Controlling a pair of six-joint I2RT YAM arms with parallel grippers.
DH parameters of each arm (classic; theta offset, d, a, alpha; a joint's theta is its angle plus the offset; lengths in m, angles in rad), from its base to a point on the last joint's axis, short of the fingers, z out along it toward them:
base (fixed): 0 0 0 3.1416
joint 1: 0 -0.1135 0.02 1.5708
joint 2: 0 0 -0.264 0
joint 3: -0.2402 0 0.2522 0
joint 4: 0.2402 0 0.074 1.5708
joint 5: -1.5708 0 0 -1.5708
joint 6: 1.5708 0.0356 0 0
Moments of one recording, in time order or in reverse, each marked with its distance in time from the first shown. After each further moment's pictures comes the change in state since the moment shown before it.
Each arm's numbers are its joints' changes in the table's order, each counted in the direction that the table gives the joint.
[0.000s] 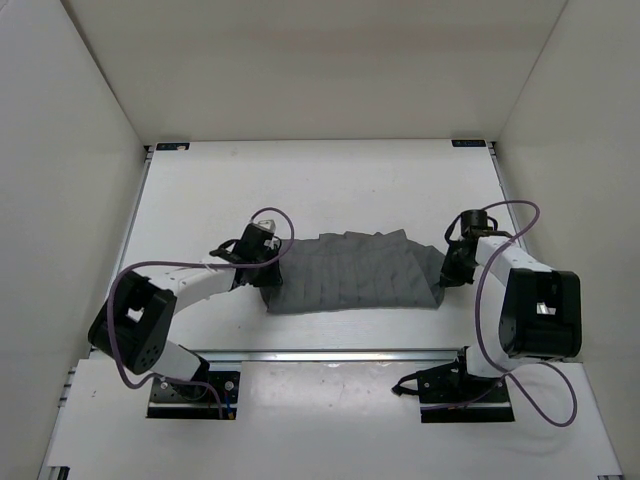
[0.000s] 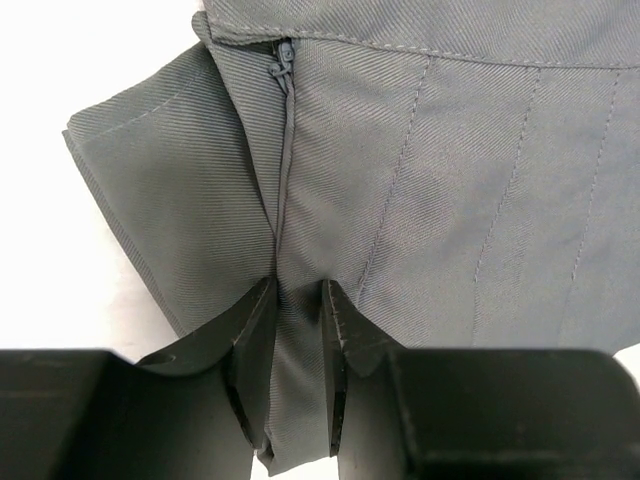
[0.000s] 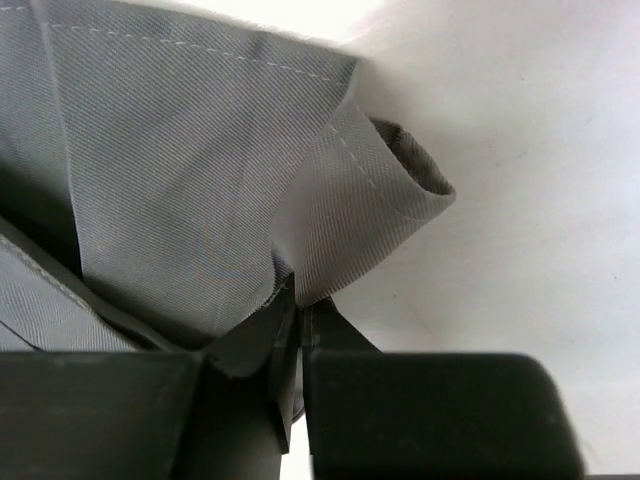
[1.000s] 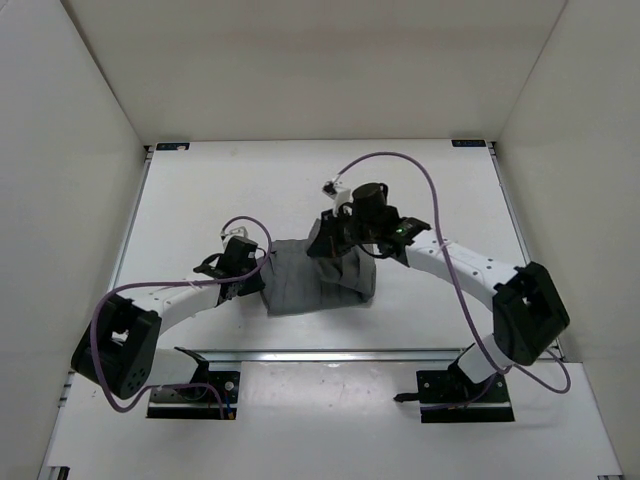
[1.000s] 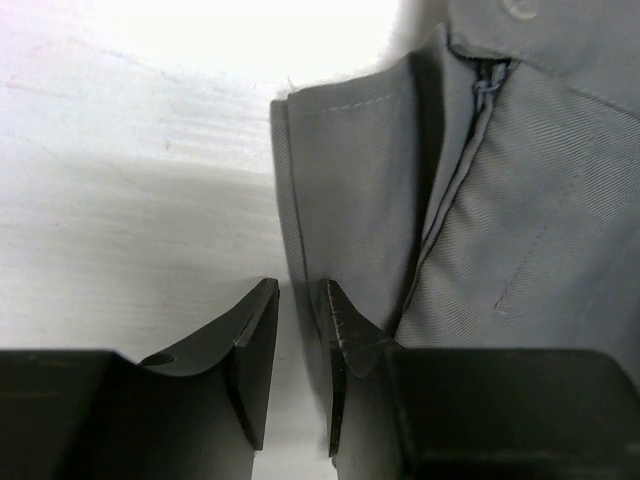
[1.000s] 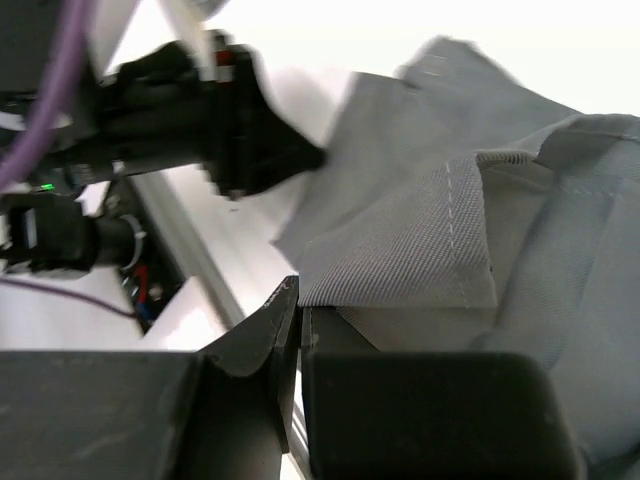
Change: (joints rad) left arm -0.057 -0.151 0.162 -0.028 0.159 -0.132; right arm -0.737 0.009 -0.284 -0.431 0.457 0.083
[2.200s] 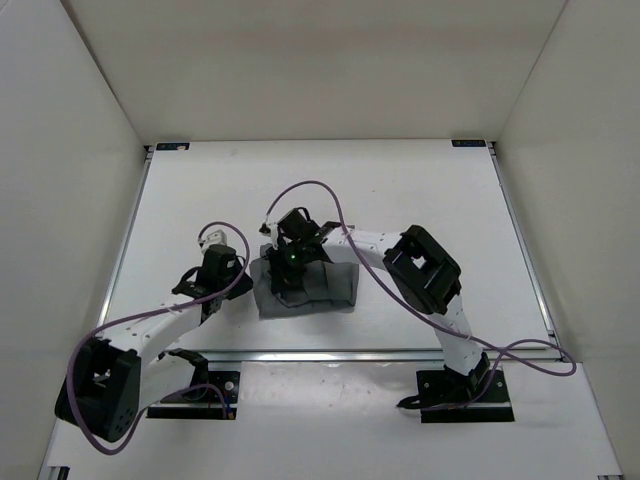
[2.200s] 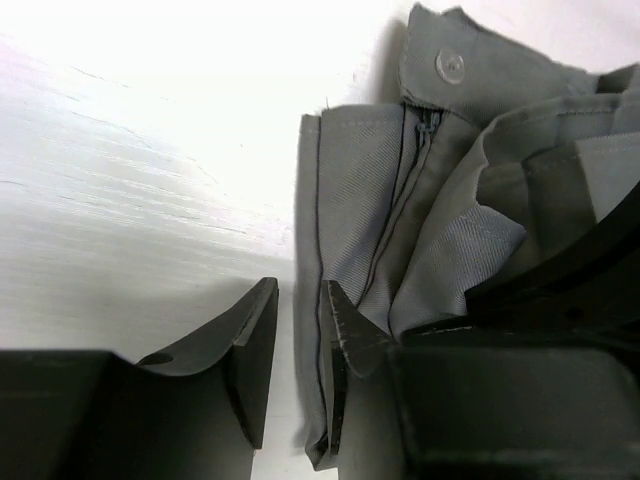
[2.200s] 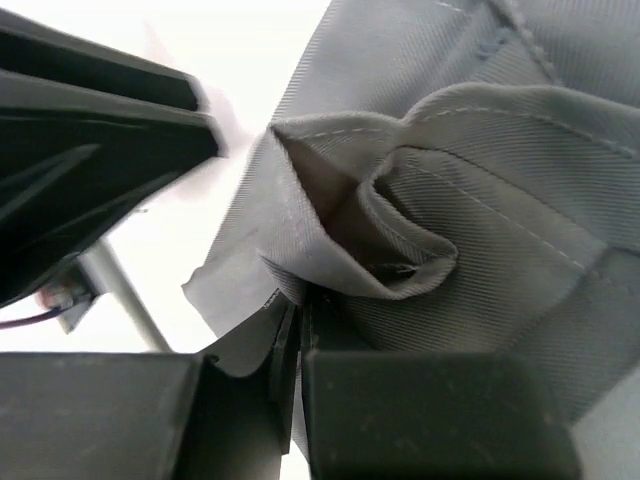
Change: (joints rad) left arm -0.095 -0.226 0.138 -0.063 -0.032 -0.043; right arm -0.219 0.653 -0.425 0.151 0.038 -0.054
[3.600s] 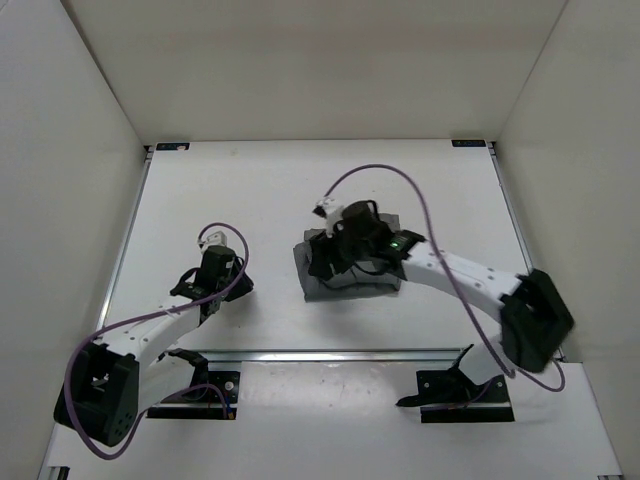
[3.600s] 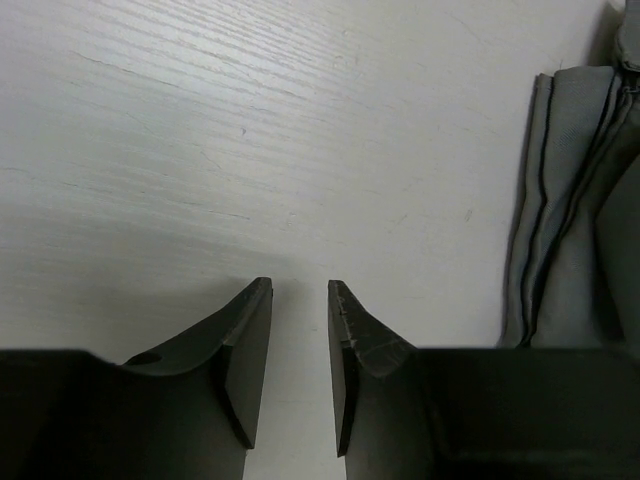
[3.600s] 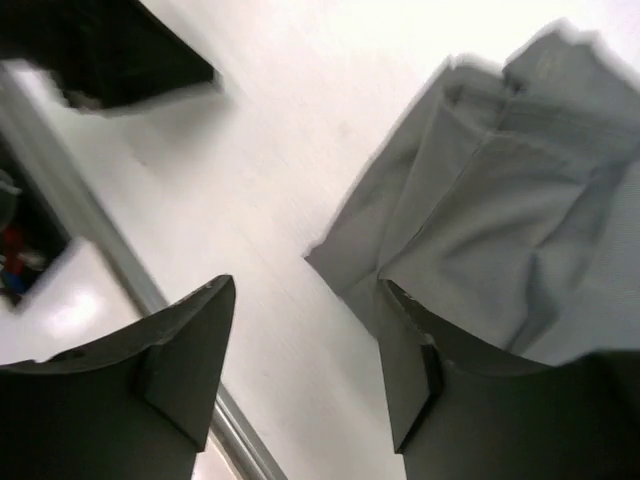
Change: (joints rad) left arm -0.012 -0.027 0.002 0.035 -0.014 0.014; right arm 0.077 -0.594 0.402 -0.009 -0.293 -0.148
